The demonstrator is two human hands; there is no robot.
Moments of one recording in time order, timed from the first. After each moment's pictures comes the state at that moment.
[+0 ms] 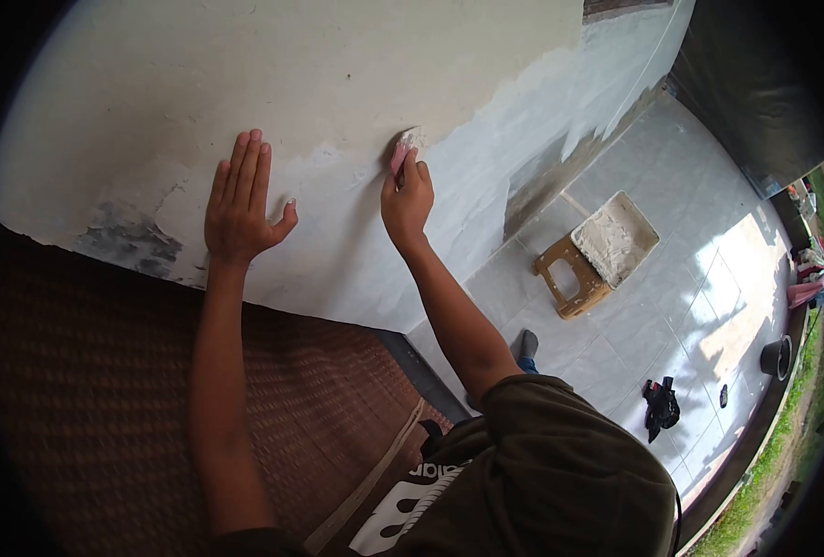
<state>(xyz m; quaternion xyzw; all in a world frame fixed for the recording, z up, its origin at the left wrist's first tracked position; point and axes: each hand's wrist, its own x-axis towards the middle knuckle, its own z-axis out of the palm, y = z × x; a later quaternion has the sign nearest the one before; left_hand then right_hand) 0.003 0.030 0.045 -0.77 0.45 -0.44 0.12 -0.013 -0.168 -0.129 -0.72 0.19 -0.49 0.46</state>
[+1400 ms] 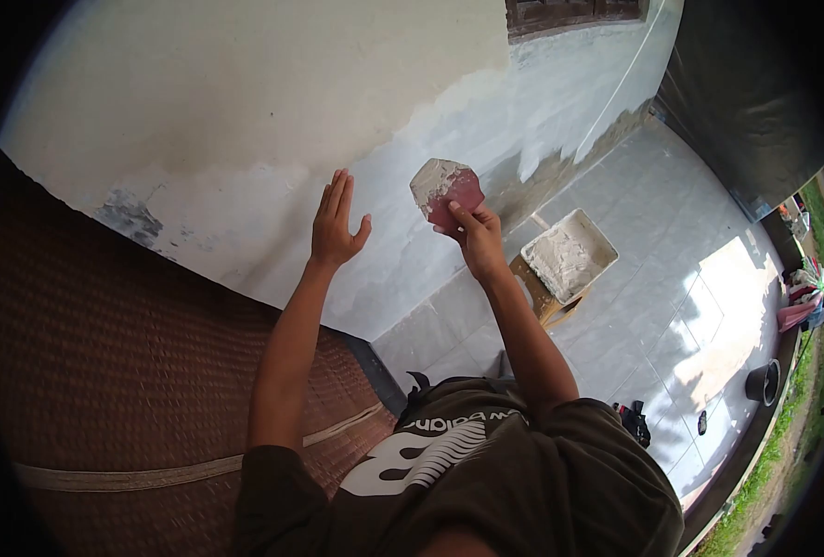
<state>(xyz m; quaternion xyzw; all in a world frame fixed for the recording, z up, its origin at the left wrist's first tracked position) -0.087 -0.153 -0.091 -0.82 0.46 -0.30 -0.17 -0.219 -0.389 -0.116 -0.41 0.05 -0.17 0.89</state>
